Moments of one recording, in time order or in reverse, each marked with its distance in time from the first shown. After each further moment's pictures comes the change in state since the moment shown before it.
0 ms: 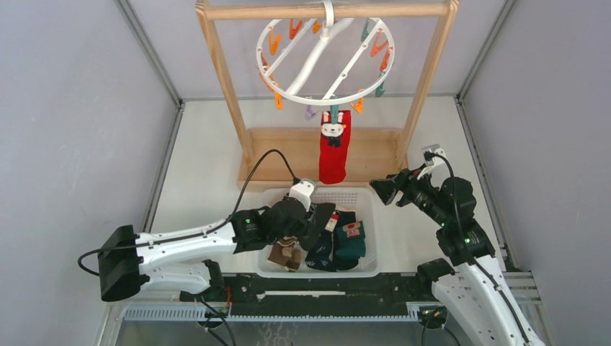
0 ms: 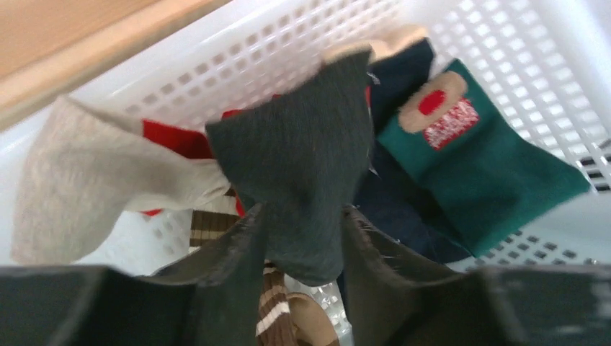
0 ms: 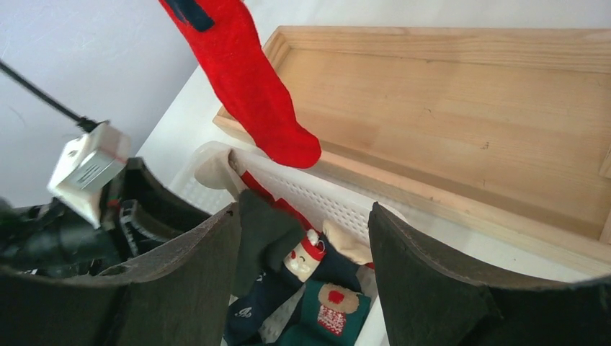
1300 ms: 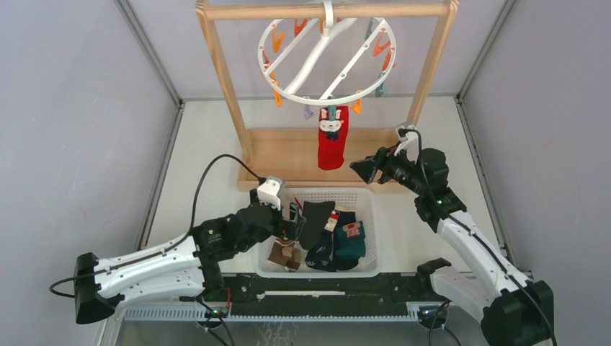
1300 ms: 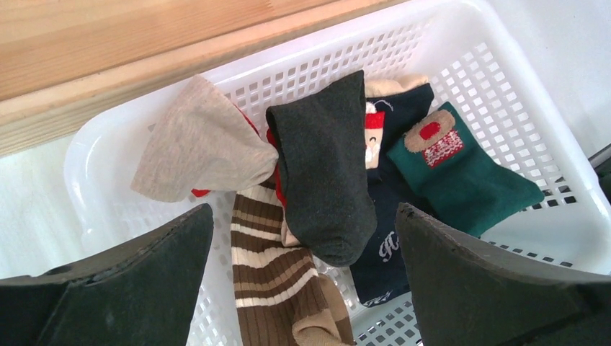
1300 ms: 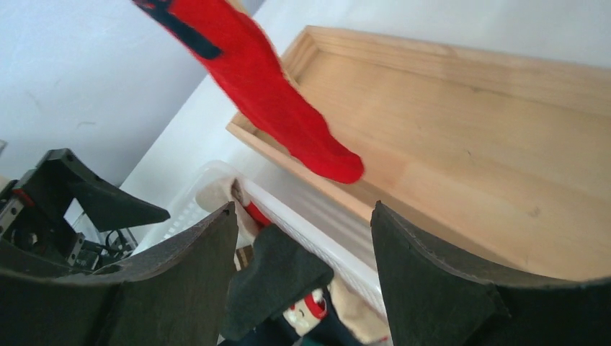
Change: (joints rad) left arm 0.042 -0.338 -0.120 -0.064 -0.077 -0.064; right arm 0.023 0.376 0.029 0.336 -0.106 0.003
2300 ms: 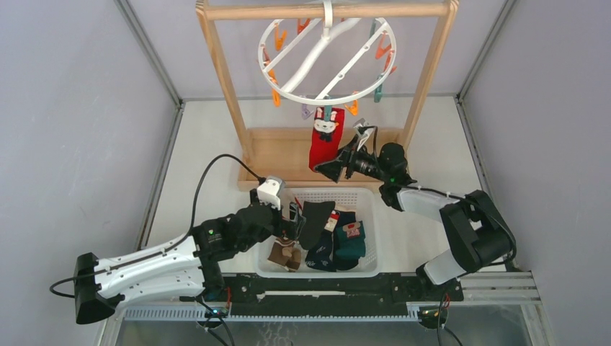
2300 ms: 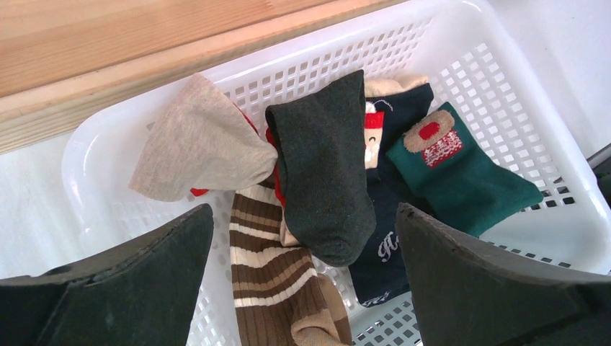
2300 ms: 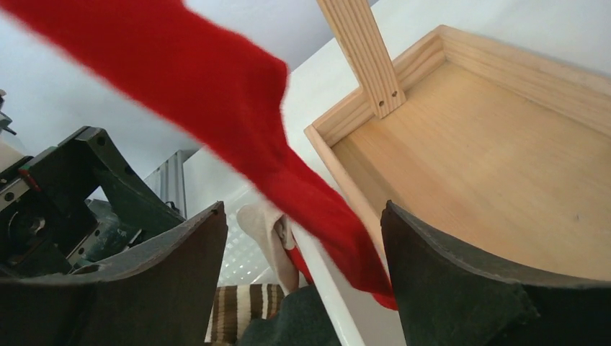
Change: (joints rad) left arm 0.006 -0.002 -0.005 -0.001 0.004 -0.009; right arm 0.143 0.580 0.023 0.772 -0.221 0.115
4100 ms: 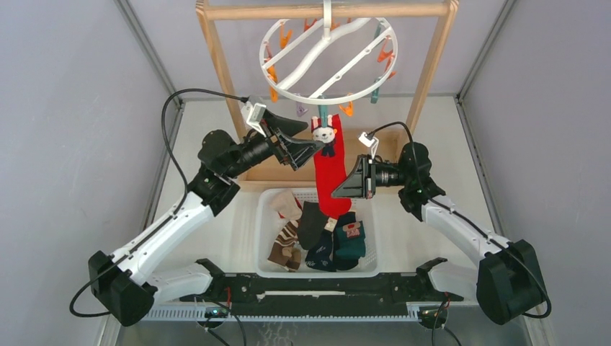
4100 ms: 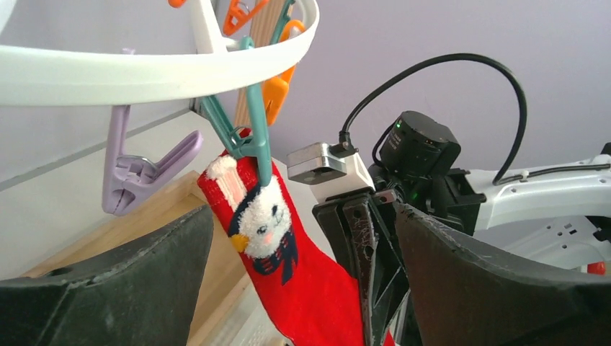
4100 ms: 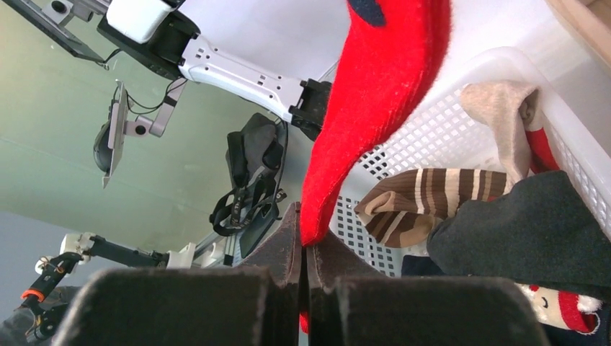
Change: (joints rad) left arm 0.513 0.278 0.377 0.688 0.881 0.097; right arm -0.046 -0.338 0.000 -0.367 -0.509 0.336
